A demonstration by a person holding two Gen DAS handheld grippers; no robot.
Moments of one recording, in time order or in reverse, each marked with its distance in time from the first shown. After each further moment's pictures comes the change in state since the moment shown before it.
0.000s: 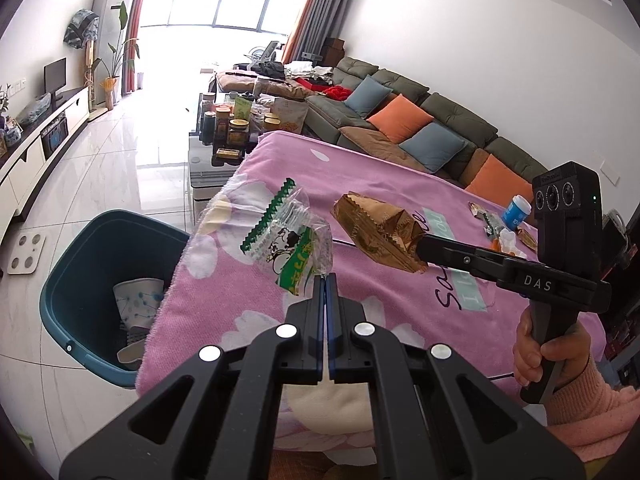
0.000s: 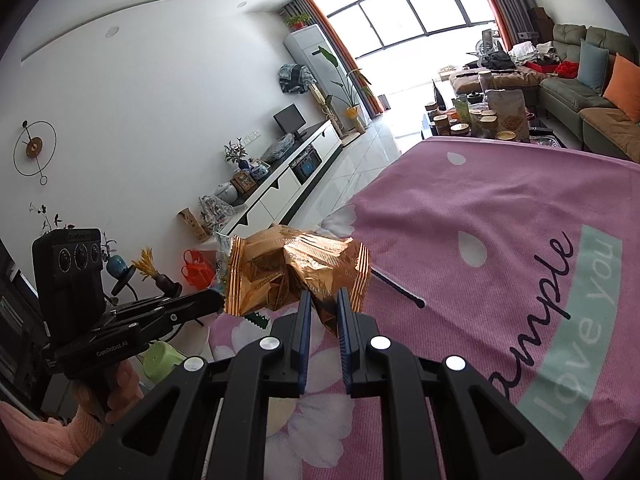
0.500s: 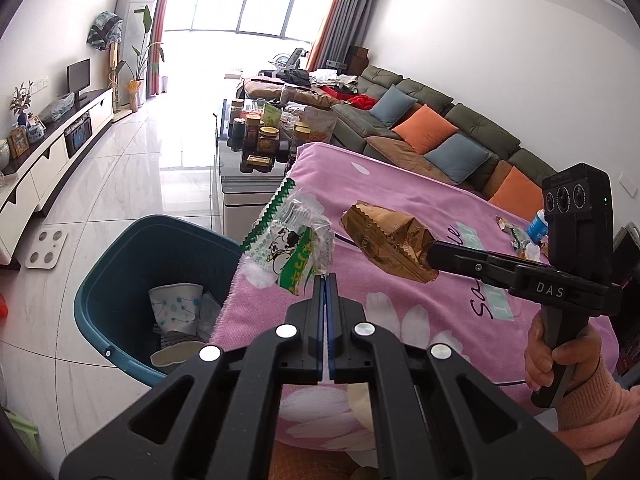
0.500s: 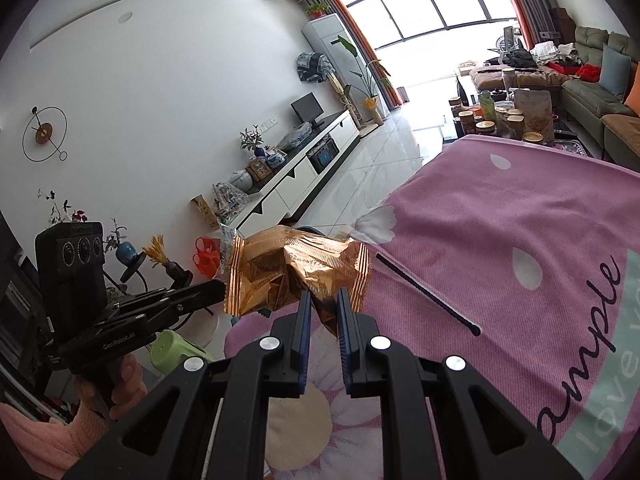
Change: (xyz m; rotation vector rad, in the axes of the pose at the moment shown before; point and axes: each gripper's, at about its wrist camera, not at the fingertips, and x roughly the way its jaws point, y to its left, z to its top) left arm -0.016 0.028 0.005 -0.028 -0.030 0.083; right arm 0.037 0.024 0.016 -0.041 0.040 0.045
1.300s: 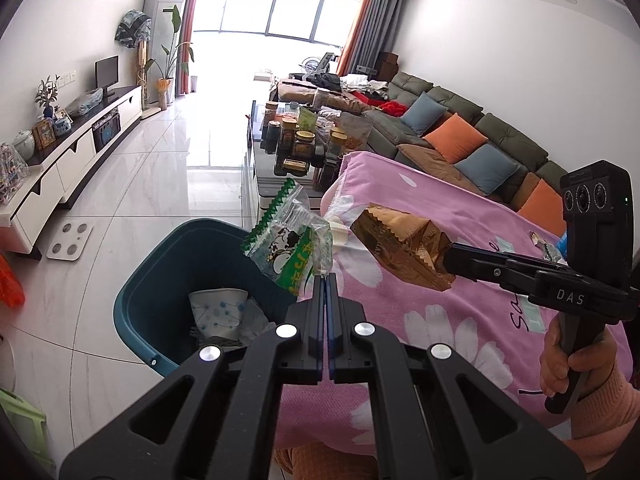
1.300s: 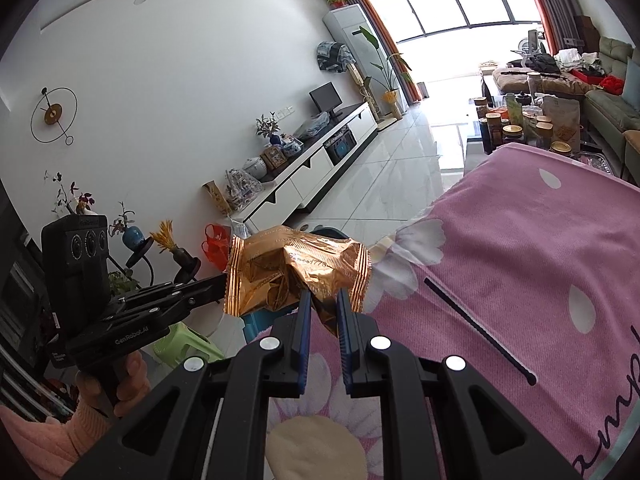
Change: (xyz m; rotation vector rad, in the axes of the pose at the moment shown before) left arm -0.006 0.039 0.009 -0.047 -0.016 0.101; right arm 0.038 0.027 0.018 -0.058 0.039 0.038
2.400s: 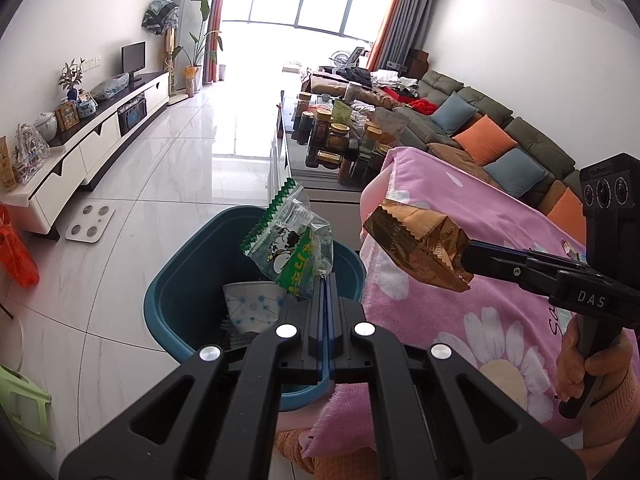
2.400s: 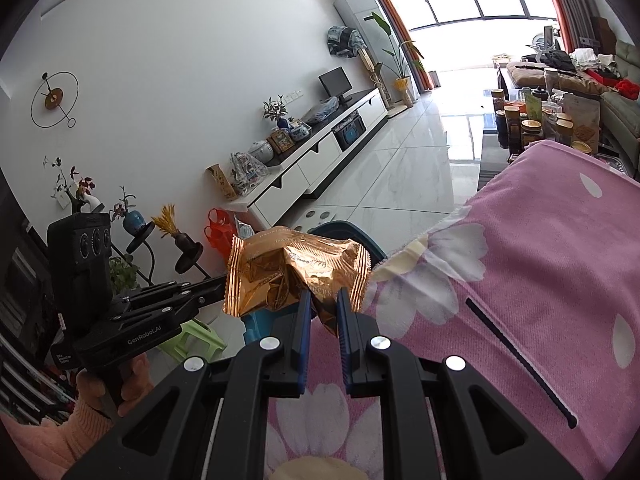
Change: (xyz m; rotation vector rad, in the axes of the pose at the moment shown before) left arm 0.024 0.027 -0.005 -0.063 0.027 0.091; right arm 0.036 0.019 0.009 -0.030 0.059 0.018
